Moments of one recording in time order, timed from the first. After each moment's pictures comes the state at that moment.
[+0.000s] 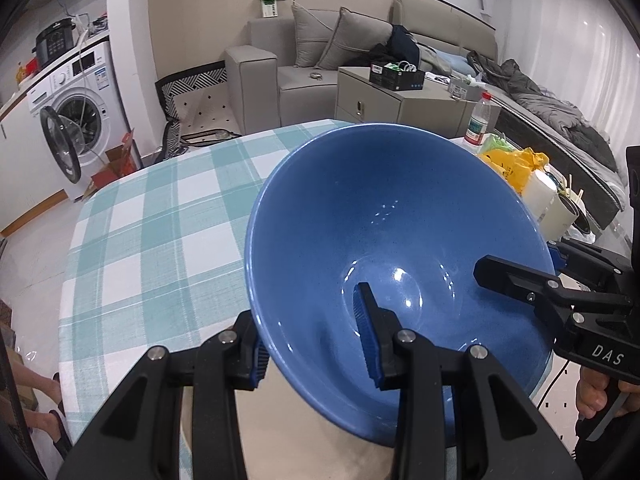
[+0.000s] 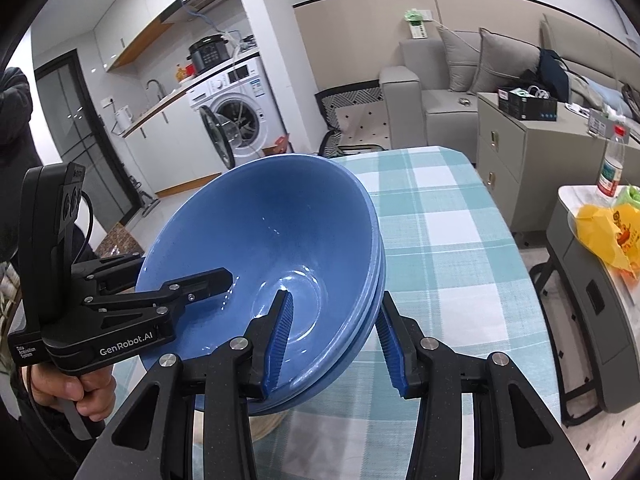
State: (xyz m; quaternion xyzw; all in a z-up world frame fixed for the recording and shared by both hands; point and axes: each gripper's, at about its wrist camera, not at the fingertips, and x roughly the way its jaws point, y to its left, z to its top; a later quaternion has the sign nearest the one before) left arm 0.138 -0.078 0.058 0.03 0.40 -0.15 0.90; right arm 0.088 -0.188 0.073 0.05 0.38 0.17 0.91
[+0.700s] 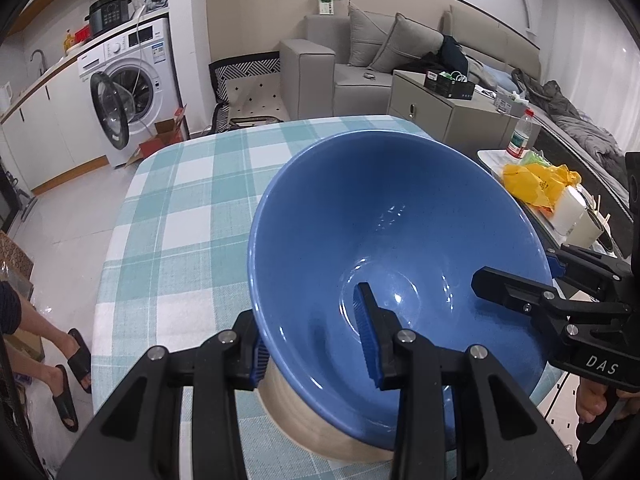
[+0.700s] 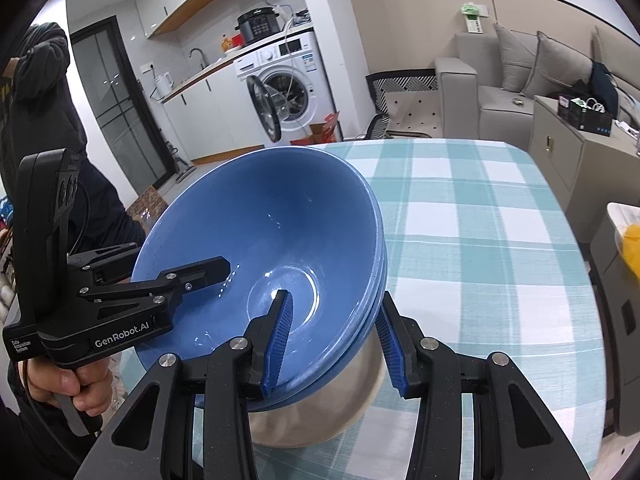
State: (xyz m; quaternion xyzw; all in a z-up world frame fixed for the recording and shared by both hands) left arm 0.098 -0.011 0.044 0.00 0.41 -0.07 0.91; right arm 0.076 -0.110 0.060 0.02 0.40 0.25 0.88
